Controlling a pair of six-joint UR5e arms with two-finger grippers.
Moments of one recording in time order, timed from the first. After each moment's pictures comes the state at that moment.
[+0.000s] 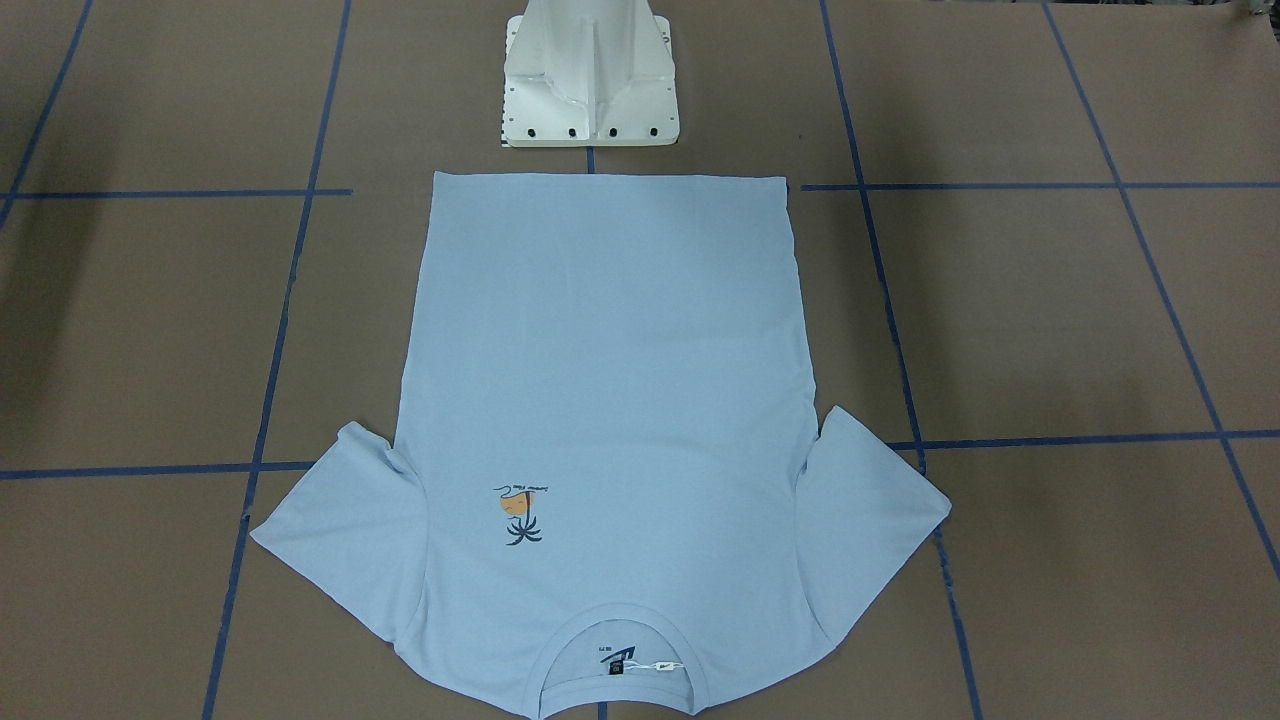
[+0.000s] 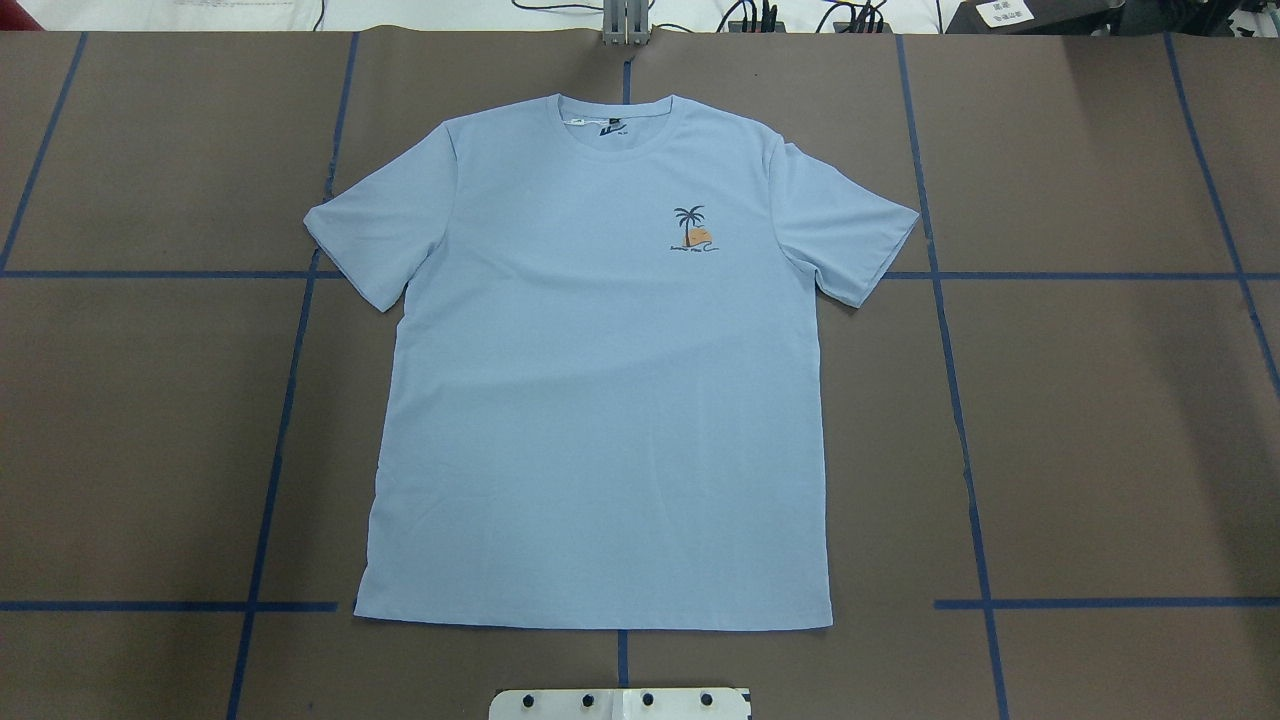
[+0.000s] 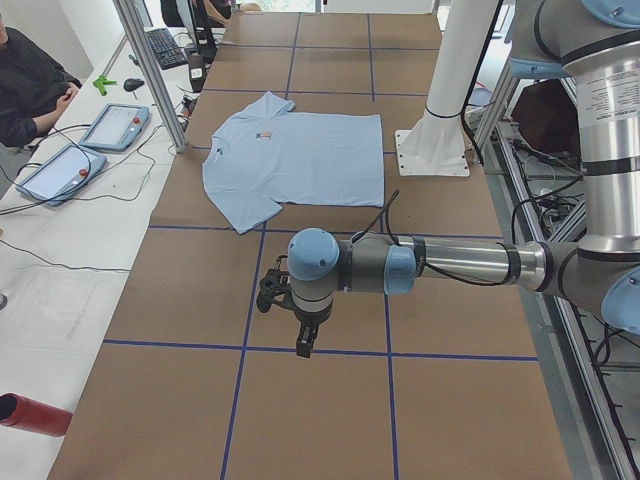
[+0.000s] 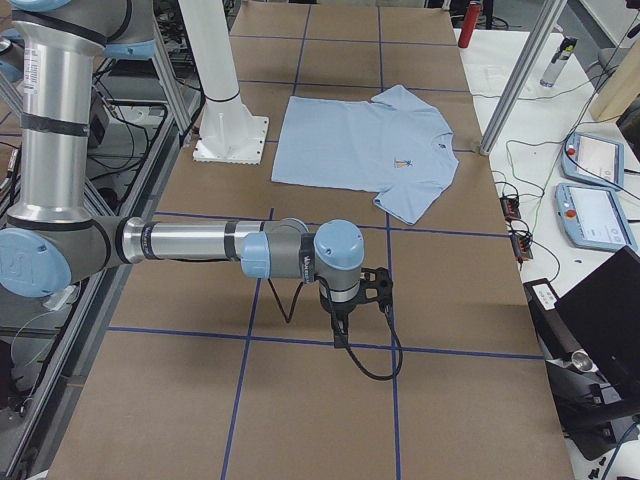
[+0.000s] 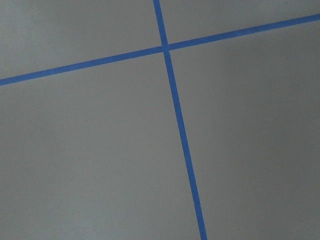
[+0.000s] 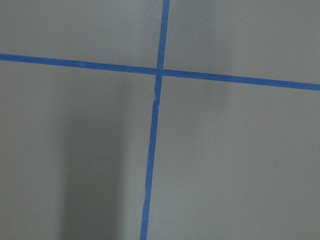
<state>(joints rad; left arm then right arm) -1.60 -1.37 -1.83 -1.54 -2.36 0.21 1.60 -1.72 1.78 -1.57 2.31 -0.07</state>
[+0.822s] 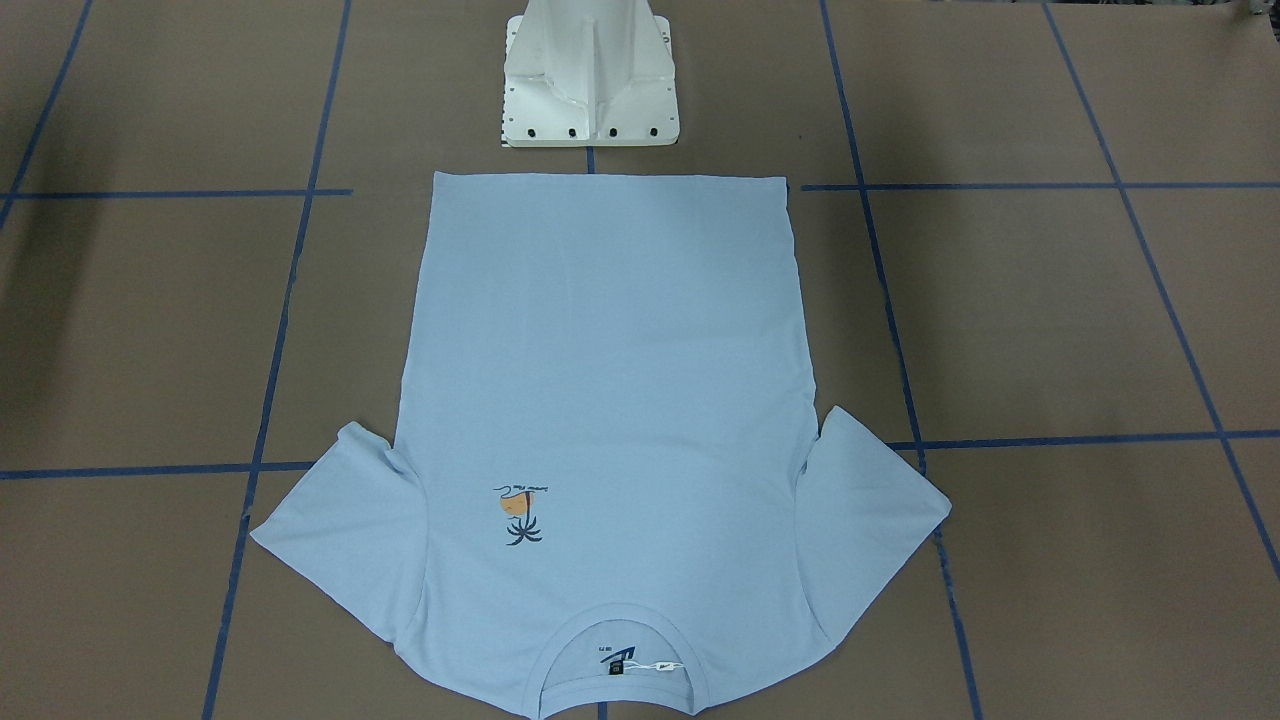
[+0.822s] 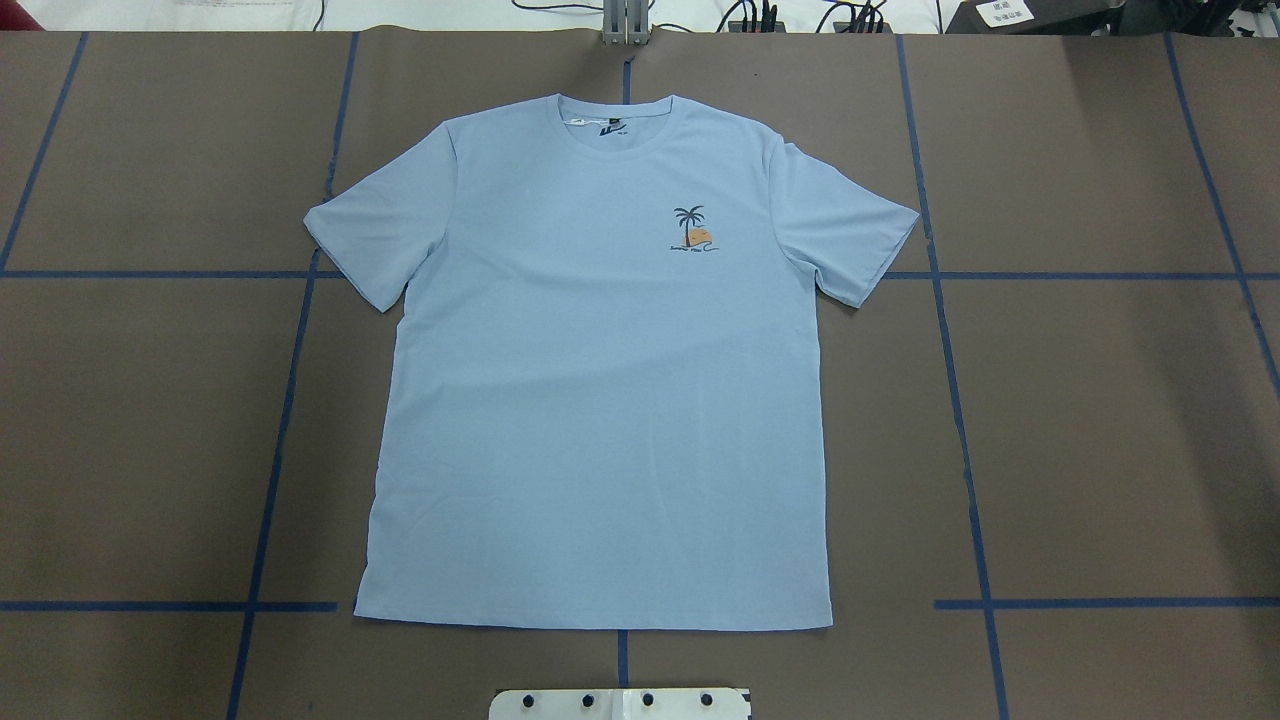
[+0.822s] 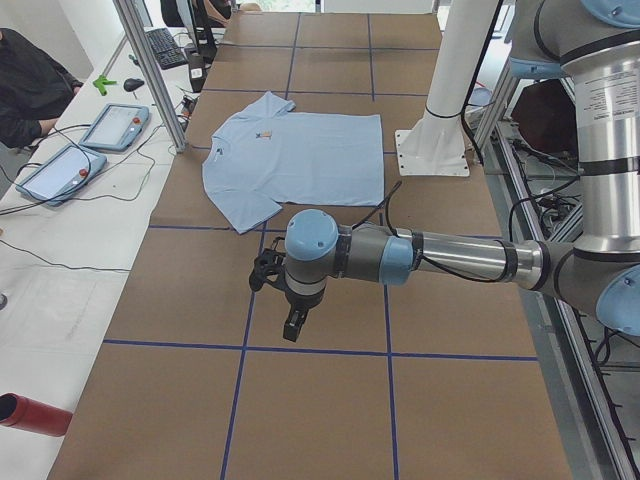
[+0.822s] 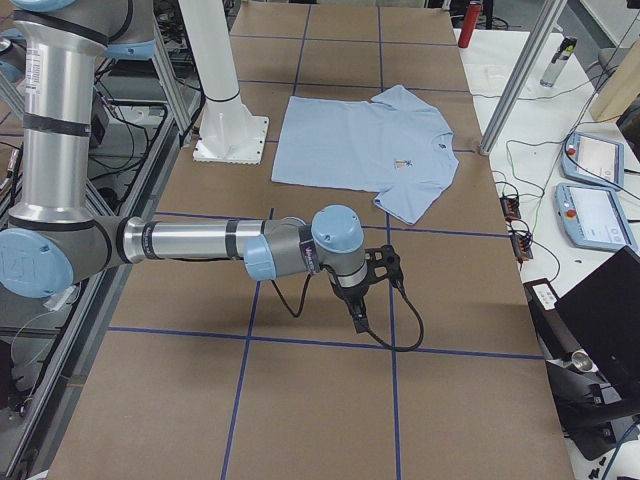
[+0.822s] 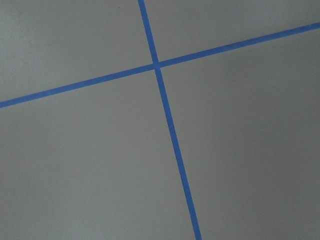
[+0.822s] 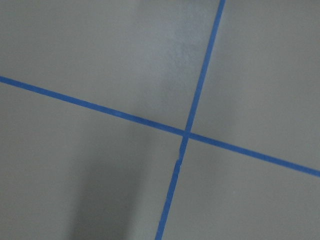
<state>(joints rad) -1.60 -1.39 -1.86 -1.66 -2.36 0.21 1.56 -1.71 1.78 -1.29 2.32 -0.06</state>
